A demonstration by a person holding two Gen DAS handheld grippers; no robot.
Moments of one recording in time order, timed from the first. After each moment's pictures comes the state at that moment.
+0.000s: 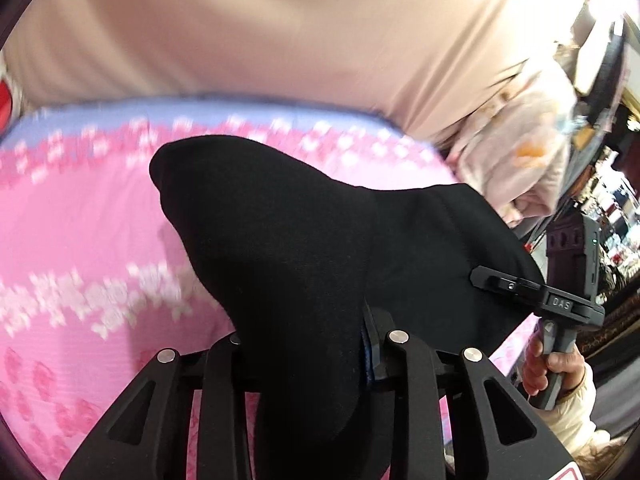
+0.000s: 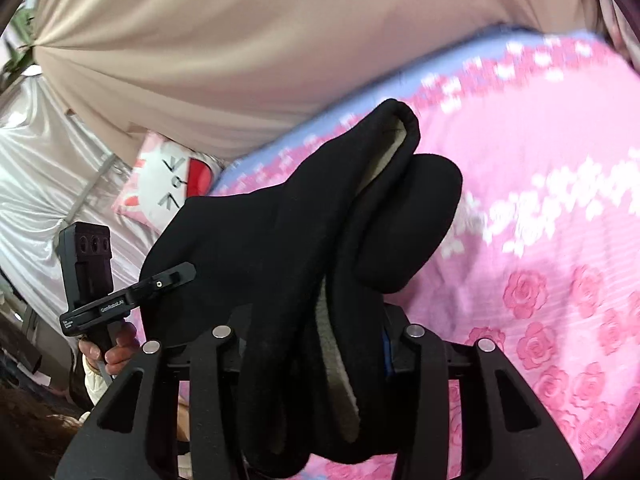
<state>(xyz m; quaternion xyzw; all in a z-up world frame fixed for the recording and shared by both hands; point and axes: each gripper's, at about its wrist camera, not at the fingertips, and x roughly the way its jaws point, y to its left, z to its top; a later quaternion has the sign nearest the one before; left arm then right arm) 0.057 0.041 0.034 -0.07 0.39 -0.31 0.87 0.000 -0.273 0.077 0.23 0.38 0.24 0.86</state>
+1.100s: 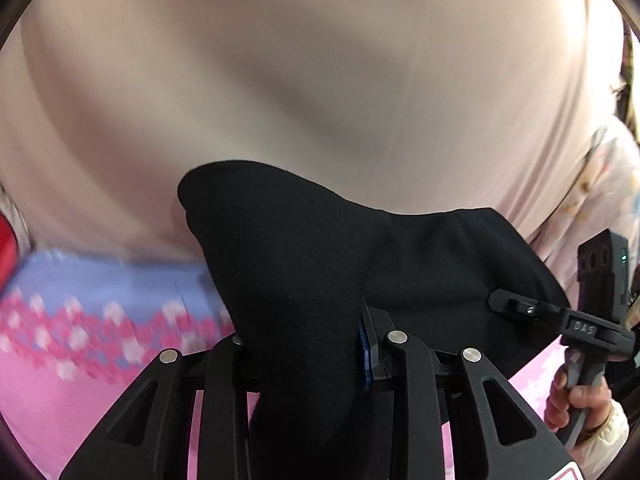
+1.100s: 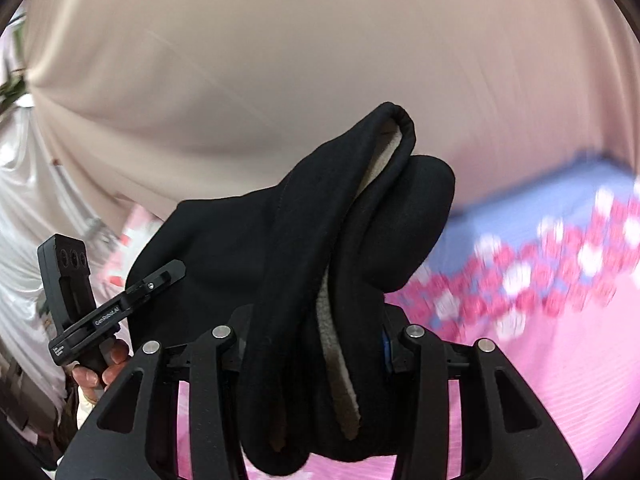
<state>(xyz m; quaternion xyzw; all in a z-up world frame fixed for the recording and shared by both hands) 0.293 0.011 0.075 -0.04 0.30 -0.21 0.93 0.281 -0.273 0.074 0.23 0.34 0.24 0.88</state>
